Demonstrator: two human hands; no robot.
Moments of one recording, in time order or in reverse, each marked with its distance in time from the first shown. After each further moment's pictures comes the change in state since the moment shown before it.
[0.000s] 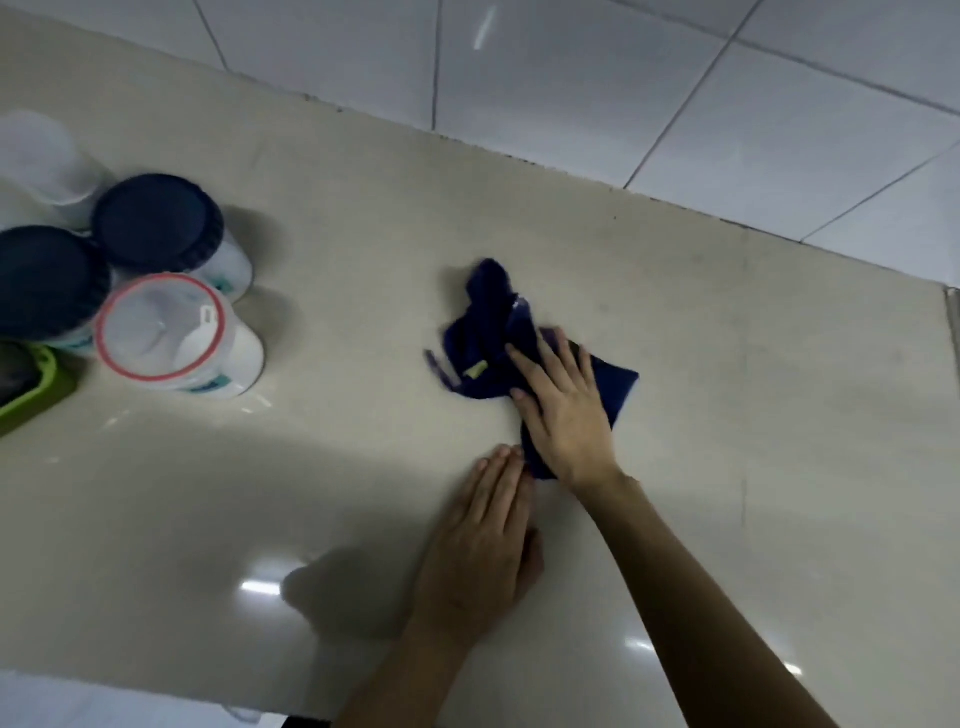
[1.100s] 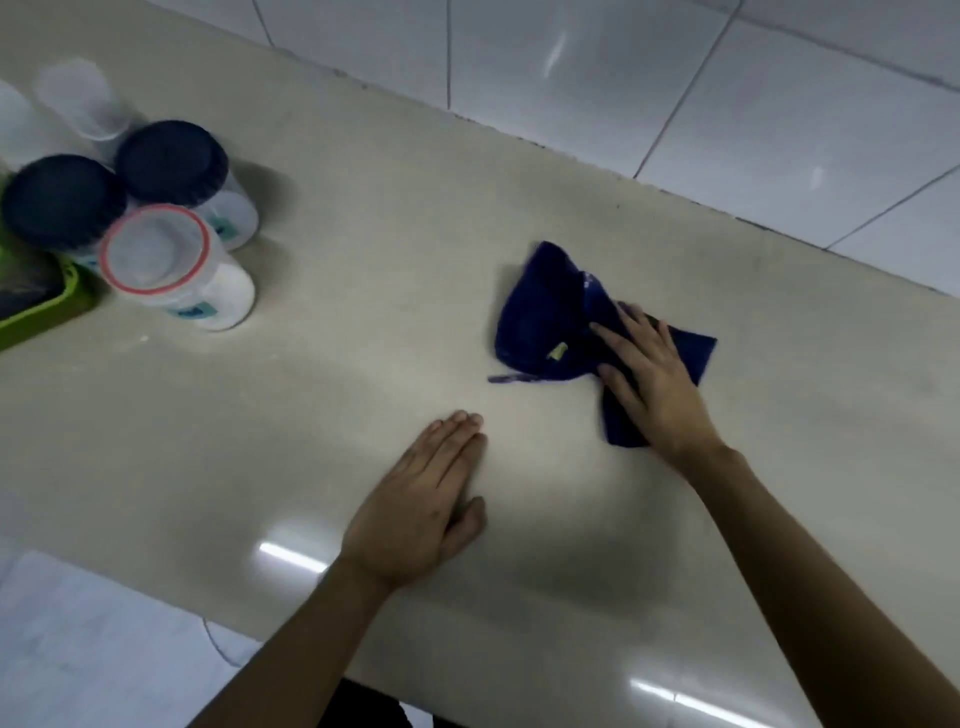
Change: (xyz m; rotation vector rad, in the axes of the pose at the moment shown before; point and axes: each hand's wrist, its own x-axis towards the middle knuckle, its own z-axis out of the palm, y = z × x) left_hand 0.002 0.002 -0.005 -0.057 0.004 -0.008; right_hand -0.007 0.134 -0.049 0.050 -0.059 -0.186
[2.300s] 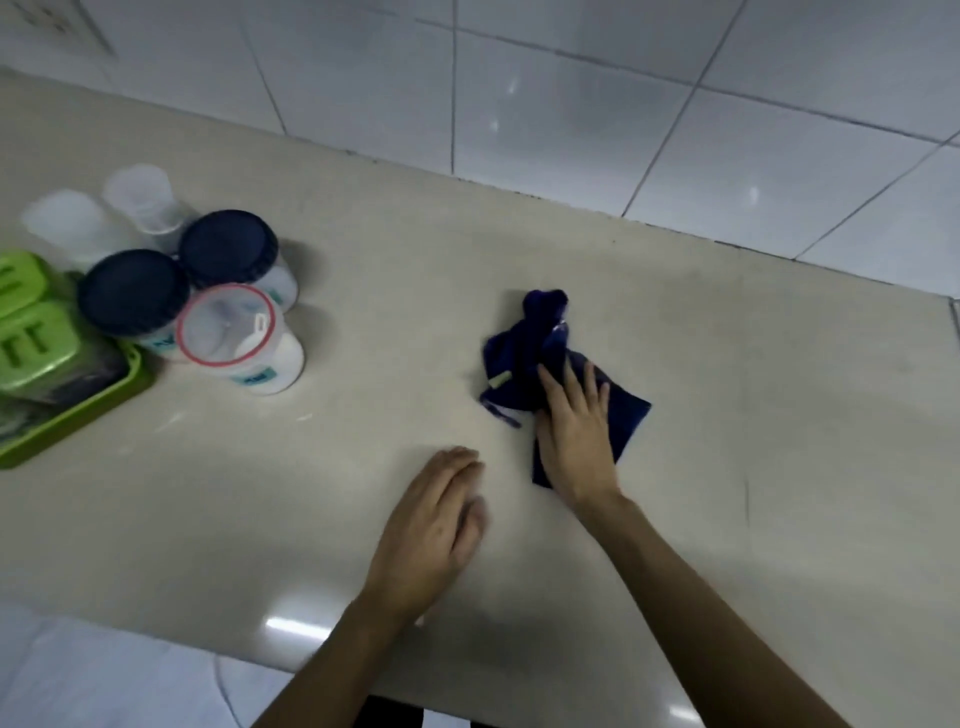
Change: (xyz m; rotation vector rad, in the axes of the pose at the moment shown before) left_hand -0.025 -0.041 -0.025 -0.188 0.123 -0.099; right_hand 0.008 -0.140 0.062 0.049 0.145 0.378
